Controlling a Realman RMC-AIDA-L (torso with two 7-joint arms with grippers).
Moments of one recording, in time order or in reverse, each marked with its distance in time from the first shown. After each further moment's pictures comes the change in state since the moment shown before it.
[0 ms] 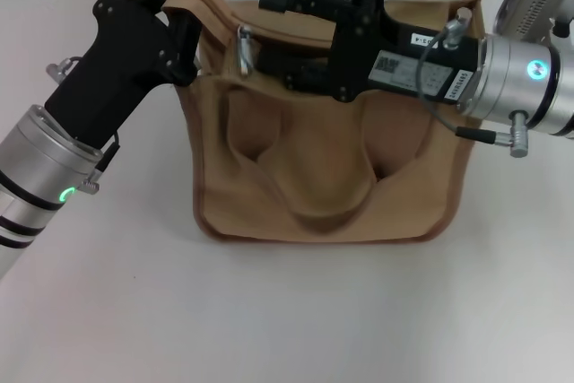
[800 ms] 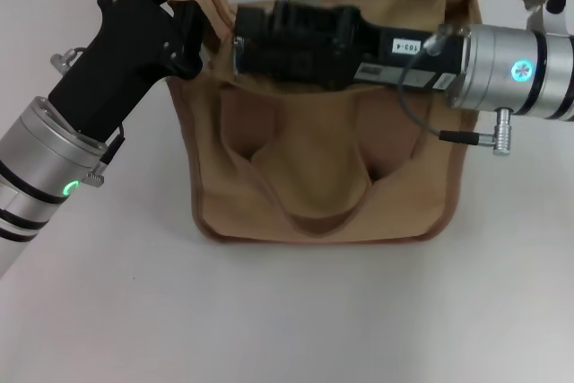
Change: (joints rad) left arm -0.019 0.000 -0.002 -0.004 0.000 0.018 0.001; right arm 0.036 -0.001 -0.081 -0.051 0.000 -0.002 -0.290
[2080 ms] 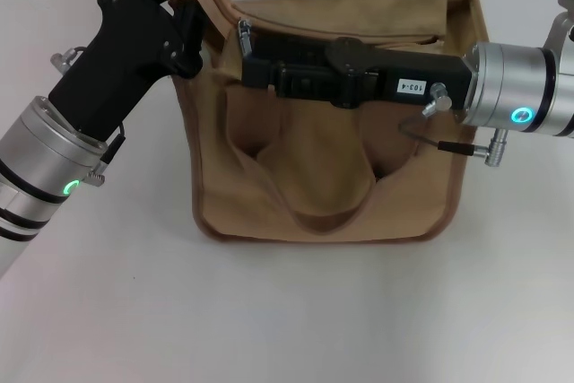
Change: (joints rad) left arm -0.002 0.000 0.000 -0.002 -0.002 0.002 0.000; right arm -0.047 0.006 -0.076 -0.025 0.057 -0.010 -0.656
